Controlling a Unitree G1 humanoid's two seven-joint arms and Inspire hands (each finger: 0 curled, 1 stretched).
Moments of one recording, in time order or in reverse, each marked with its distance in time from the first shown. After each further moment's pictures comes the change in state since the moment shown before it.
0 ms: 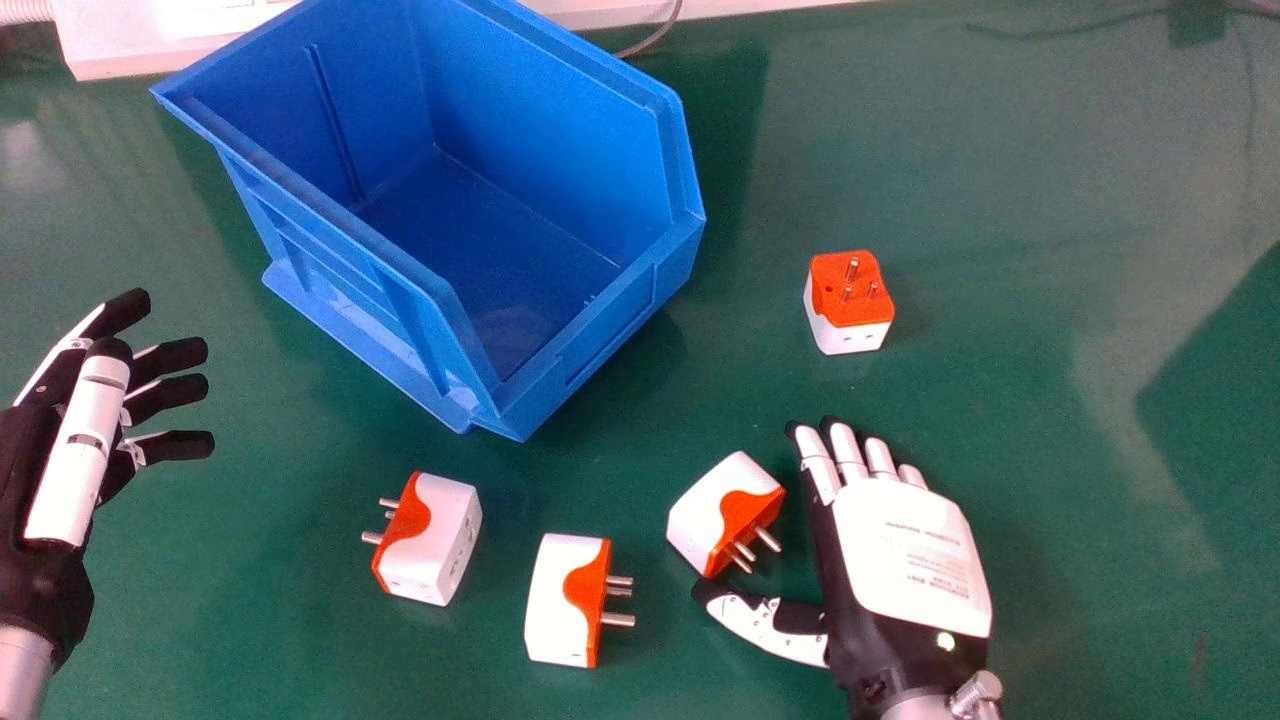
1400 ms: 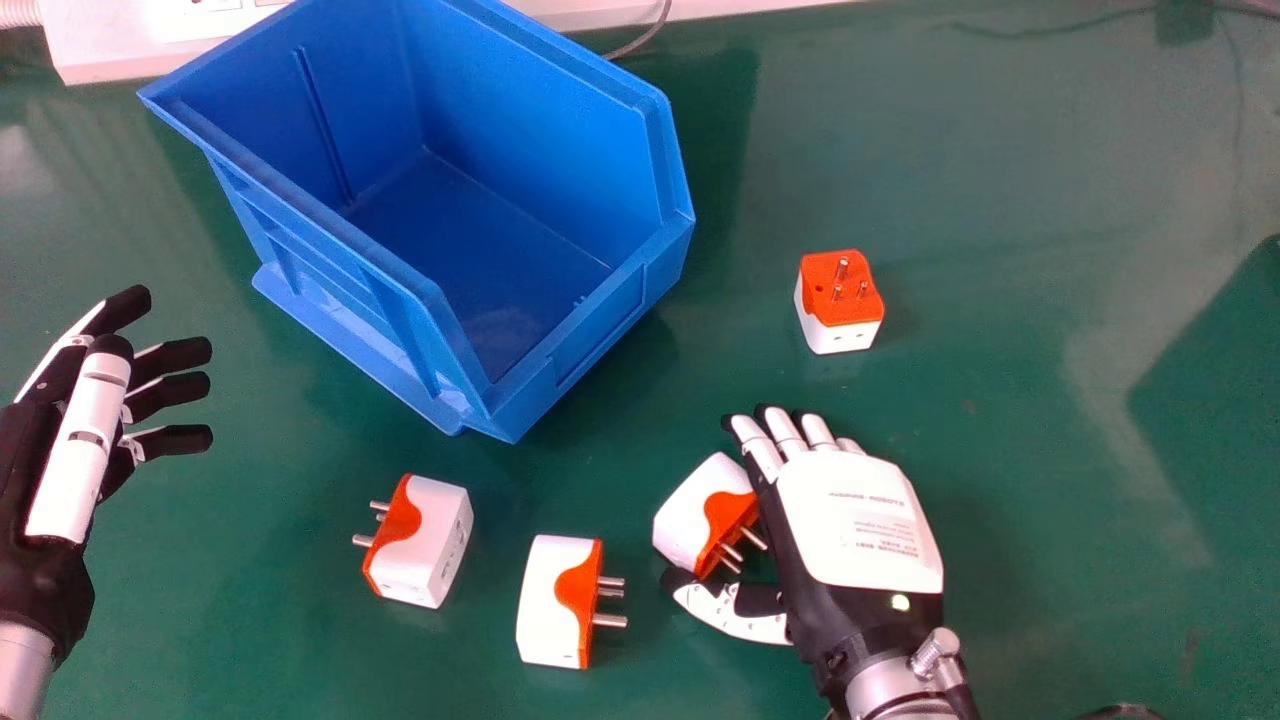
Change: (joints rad) left arm -0.004 0.000 -0.001 -0.001 0.004 0.003 0.001; right arm -0.091 -0.030 0.074 0.028 -0.004 -0.017 0.040
